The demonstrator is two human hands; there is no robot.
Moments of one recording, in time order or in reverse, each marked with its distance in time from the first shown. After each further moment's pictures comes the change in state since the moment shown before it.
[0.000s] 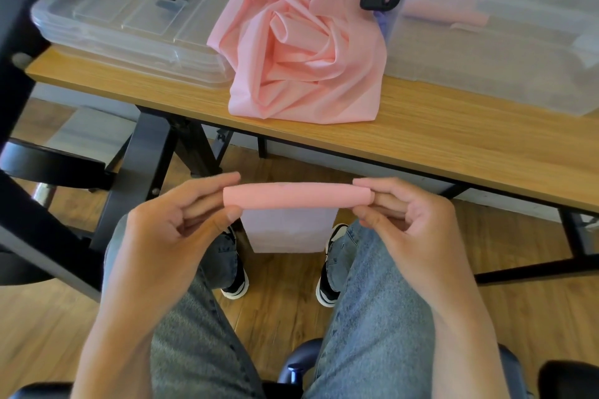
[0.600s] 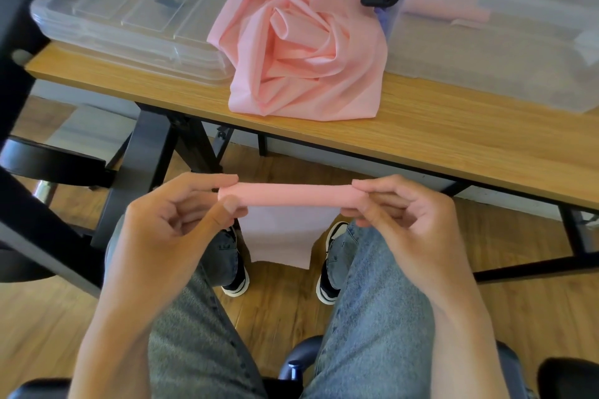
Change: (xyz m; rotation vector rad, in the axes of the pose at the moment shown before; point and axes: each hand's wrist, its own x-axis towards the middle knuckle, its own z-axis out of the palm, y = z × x) left_hand -0.001 -0.001 0.000 -0.106 0.022 -0.030; right_hand -0.001 0.001 0.000 0.161 -0.017 -0.009
